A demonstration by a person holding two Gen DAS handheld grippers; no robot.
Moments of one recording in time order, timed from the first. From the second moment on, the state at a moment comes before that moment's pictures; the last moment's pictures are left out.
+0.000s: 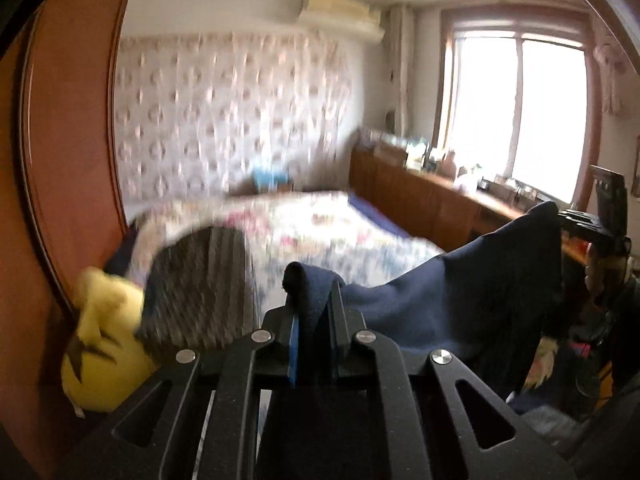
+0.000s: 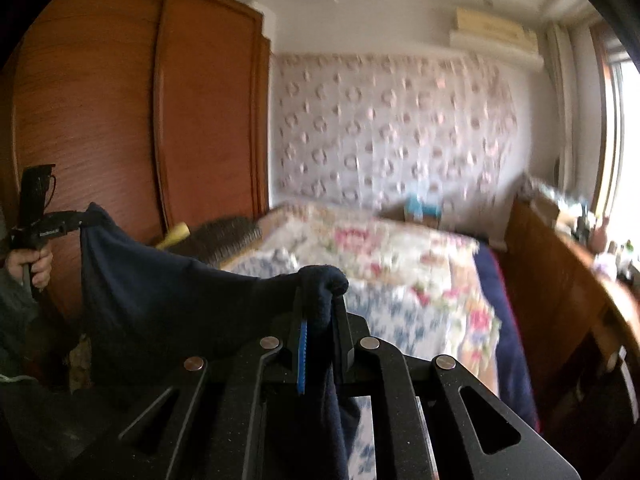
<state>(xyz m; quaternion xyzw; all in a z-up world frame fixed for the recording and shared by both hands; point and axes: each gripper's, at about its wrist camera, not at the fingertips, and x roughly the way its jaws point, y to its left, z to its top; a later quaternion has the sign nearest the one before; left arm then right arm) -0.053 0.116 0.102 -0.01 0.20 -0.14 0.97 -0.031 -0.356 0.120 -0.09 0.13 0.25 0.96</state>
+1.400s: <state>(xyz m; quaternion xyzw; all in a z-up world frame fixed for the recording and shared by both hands) 0.129 0.065 0.125 0.05 0.14 -0.09 0.98 0.069 -0.309 0.104 -0.13 0.13 0.11 0.98</state>
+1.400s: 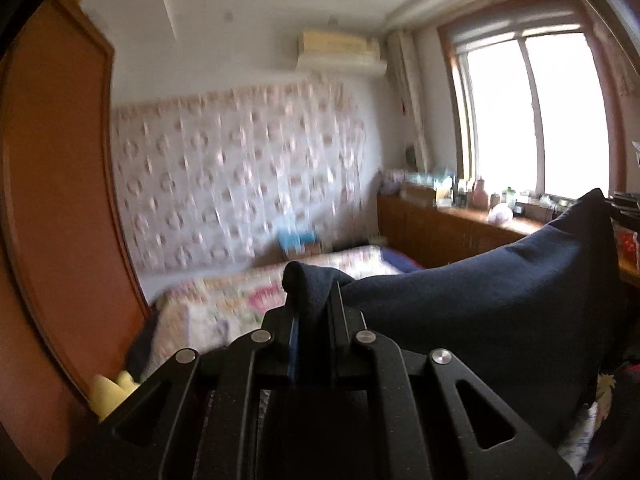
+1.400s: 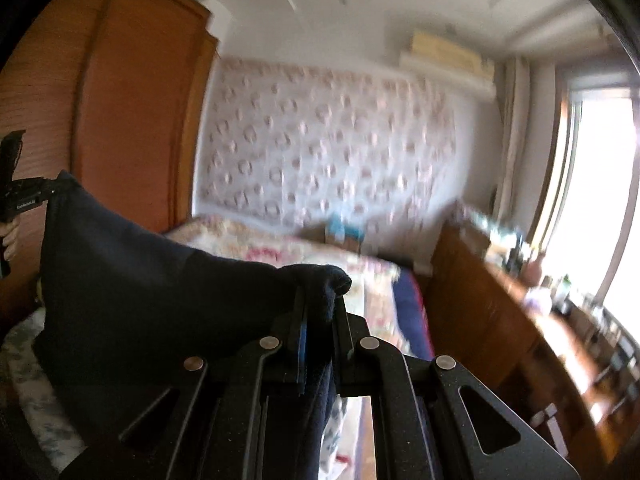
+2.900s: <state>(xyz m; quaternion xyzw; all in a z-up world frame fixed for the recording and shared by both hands) 0.221 0.039 -0.038 0.04 0.32 -0.11 0.94 0.182 -0.349 -0.040 -0.01 0.36 0.09 0.93</state>
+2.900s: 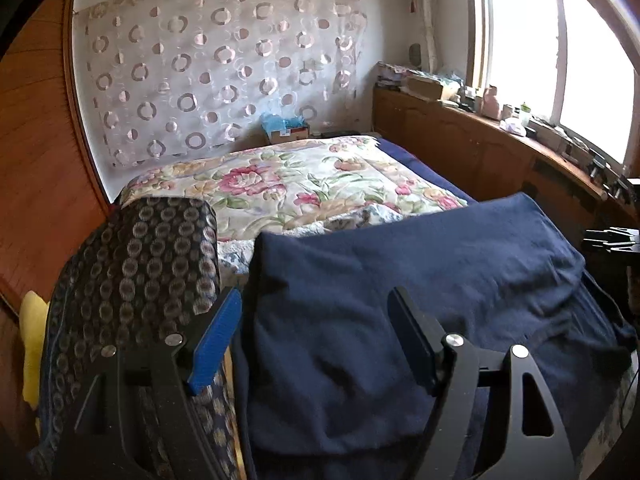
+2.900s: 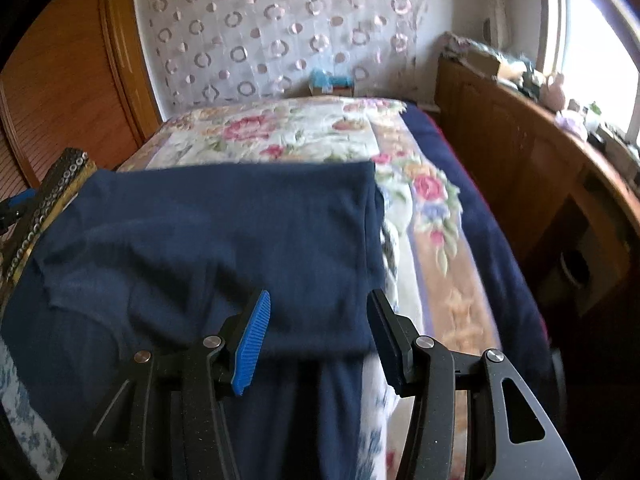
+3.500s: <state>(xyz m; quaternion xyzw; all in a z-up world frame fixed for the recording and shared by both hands) 0.182 0.035 -0.097 0.03 0.39 -0.11 0.91 0.207 -0.373 -0.041 0.02 0.39 0.08 0.92</state>
